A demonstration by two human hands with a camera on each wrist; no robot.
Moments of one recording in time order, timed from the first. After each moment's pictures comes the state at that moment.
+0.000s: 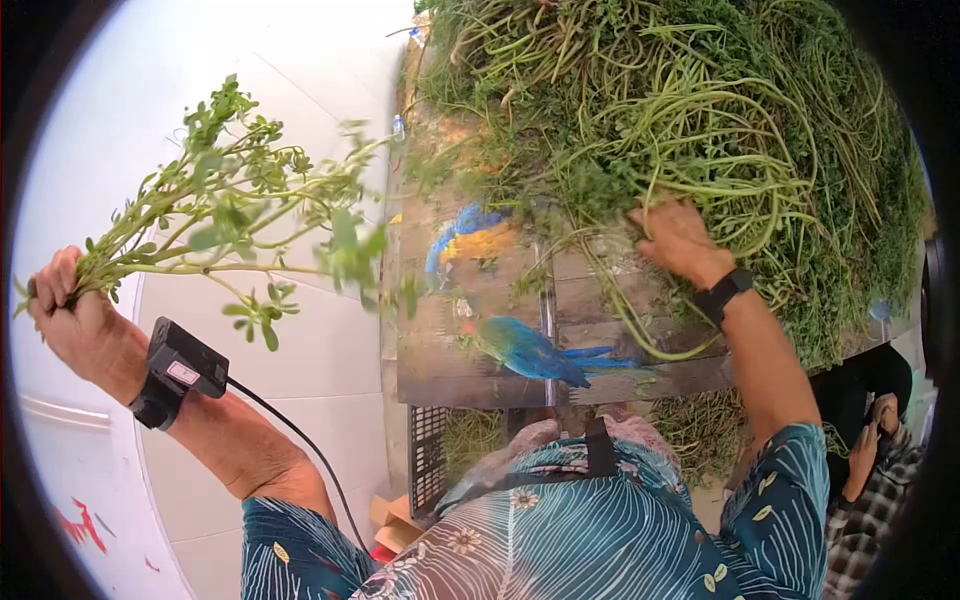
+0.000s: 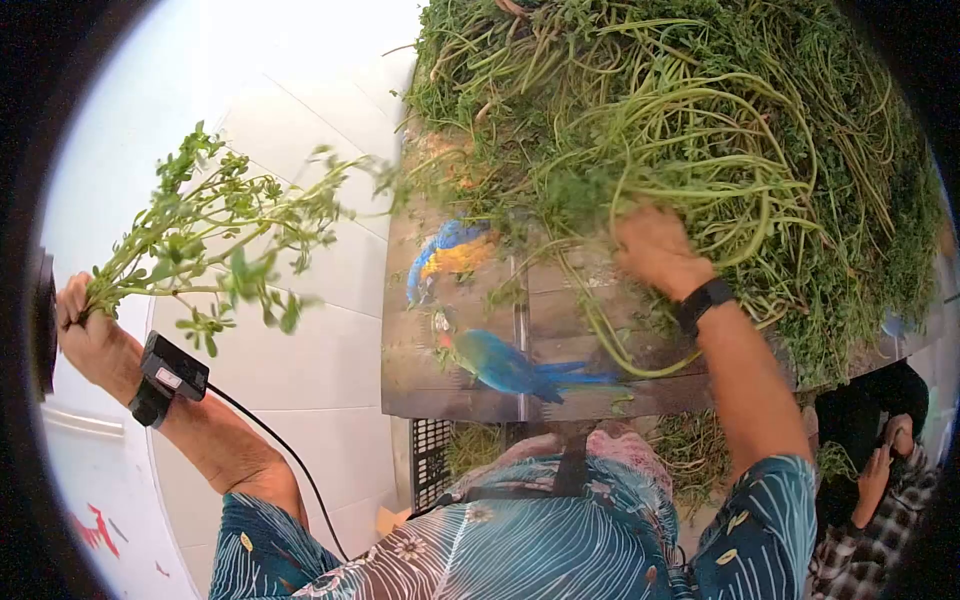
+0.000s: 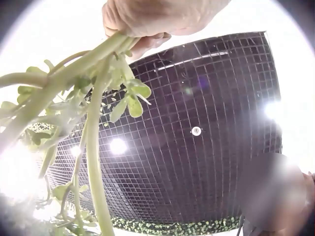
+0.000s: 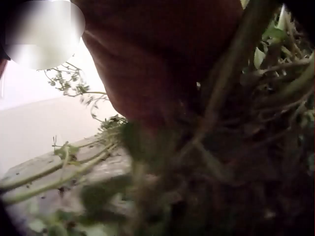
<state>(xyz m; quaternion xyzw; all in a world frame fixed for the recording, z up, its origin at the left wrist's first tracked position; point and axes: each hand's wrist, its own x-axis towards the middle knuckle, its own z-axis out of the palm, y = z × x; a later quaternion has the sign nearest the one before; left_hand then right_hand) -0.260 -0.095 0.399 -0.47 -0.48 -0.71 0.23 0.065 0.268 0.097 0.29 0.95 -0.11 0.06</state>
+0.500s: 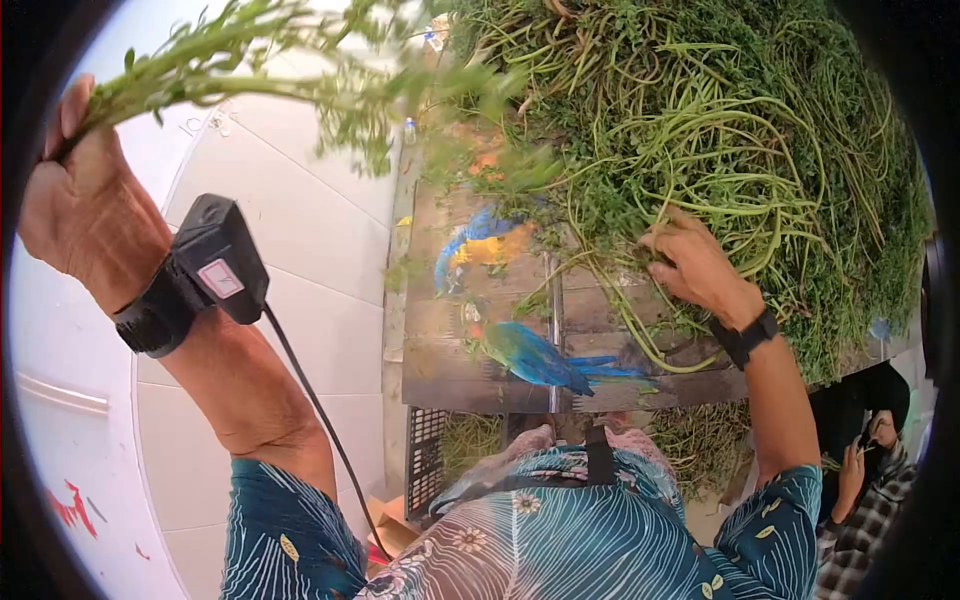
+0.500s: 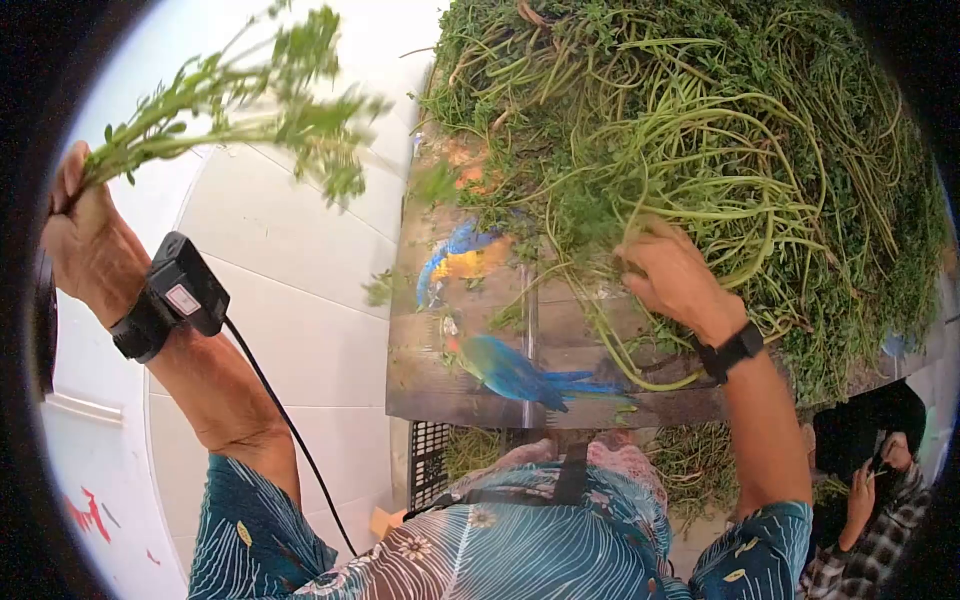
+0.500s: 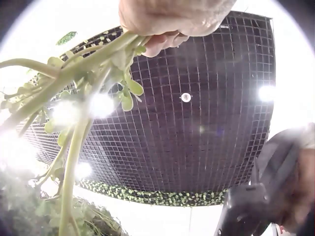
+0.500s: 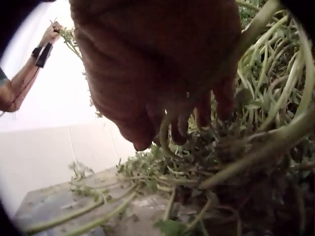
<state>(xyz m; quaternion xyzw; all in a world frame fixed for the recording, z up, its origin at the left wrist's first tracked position) -0.179 0.041 0.421 -0.49 -0.47 -0.67 0.31 0.094 0.261 0.108 0.18 0.96 -0.18 -0.10</state>
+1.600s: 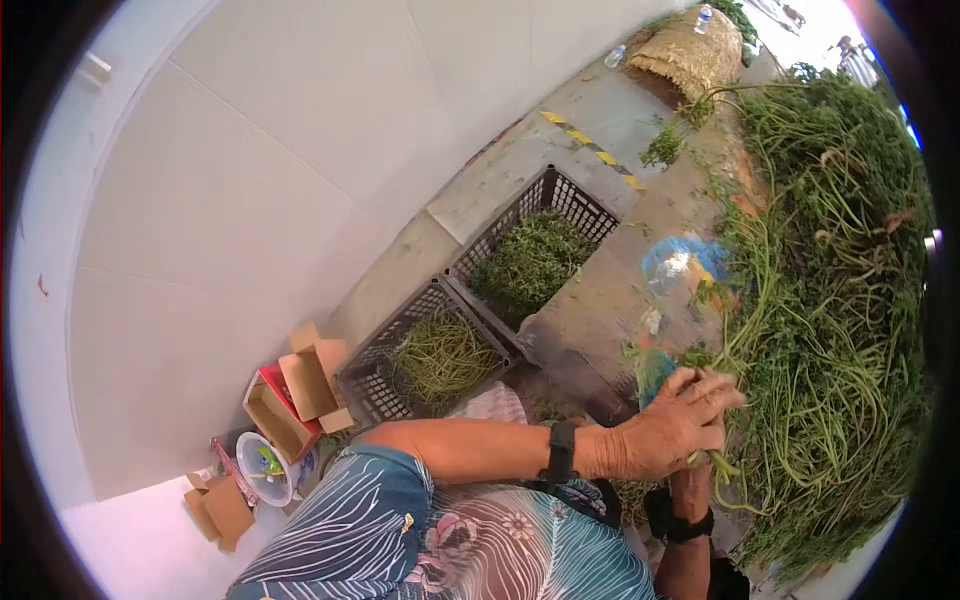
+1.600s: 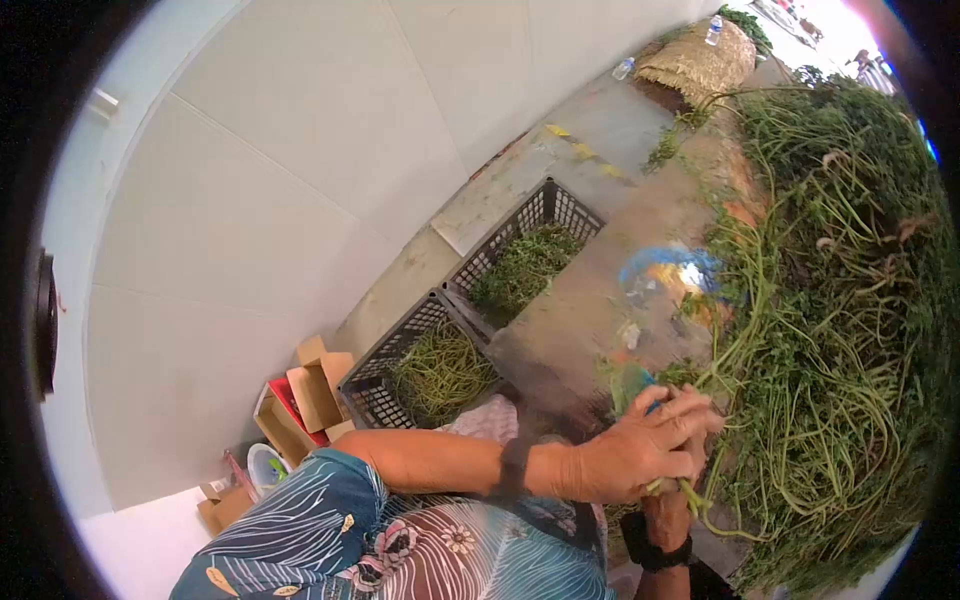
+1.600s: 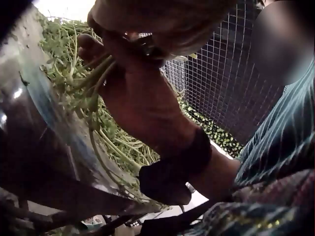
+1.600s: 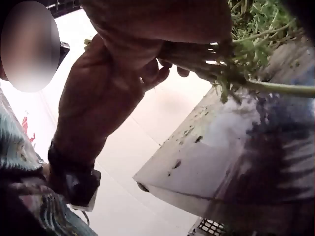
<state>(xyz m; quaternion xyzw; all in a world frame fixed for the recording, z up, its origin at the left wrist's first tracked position) -0.072 -0.015 0.087 -0.52 -0.61 -0.60 -0.05 0.038 0.092 0.076 0.29 0.69 -0.65 -0.11</state>
